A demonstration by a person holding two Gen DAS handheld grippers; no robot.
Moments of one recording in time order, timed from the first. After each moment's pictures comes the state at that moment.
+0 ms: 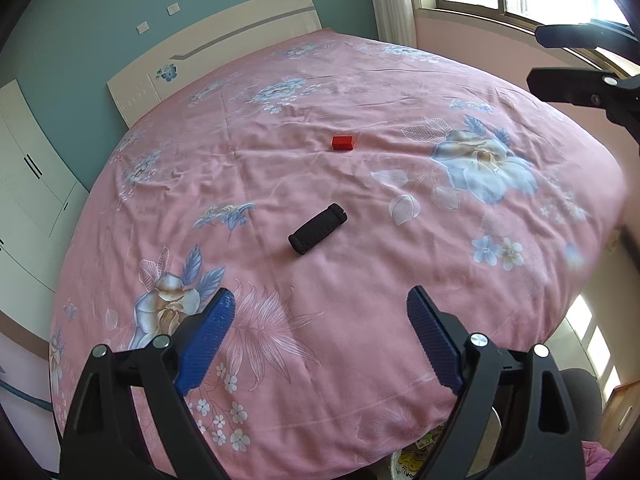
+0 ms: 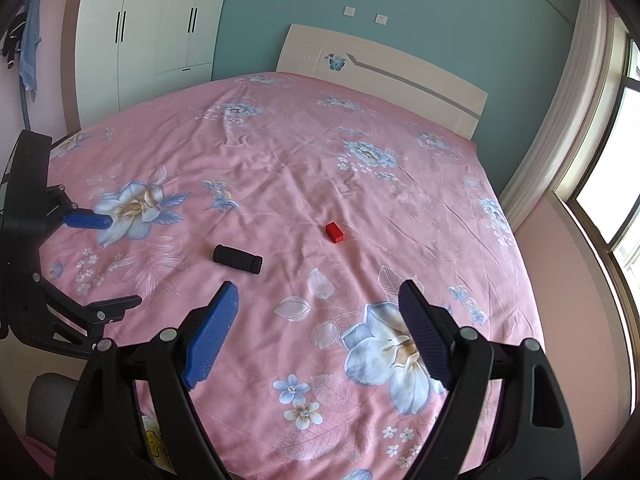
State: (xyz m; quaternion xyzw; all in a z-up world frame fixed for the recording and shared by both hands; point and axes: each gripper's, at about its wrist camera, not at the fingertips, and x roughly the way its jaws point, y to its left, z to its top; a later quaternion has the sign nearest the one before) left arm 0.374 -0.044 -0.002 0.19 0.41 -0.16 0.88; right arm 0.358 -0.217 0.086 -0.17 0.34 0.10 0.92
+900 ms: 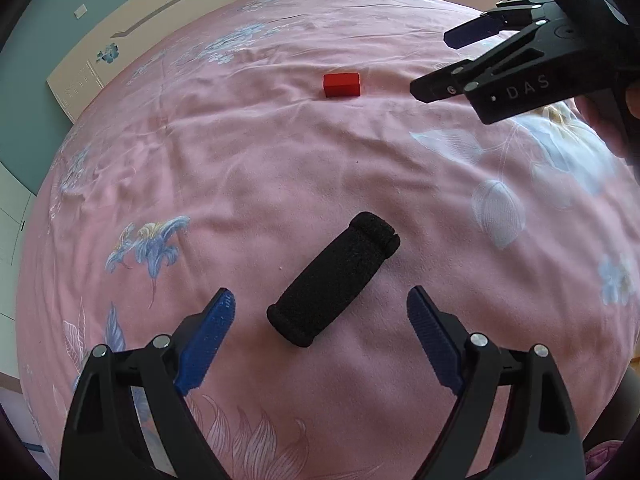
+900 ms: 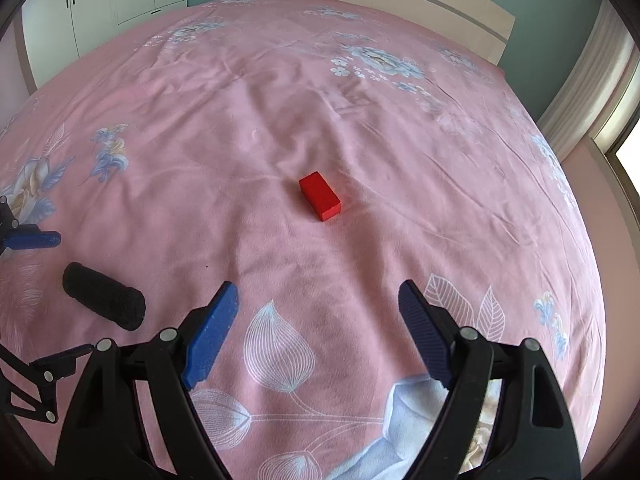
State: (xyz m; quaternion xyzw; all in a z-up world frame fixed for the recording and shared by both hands) left arm 0.542 -0.076 -0.133 0.23 0.47 -0.22 0.82; right arm 0.616 -0.223 -0.093 -0.16 0.46 0.09 0.87
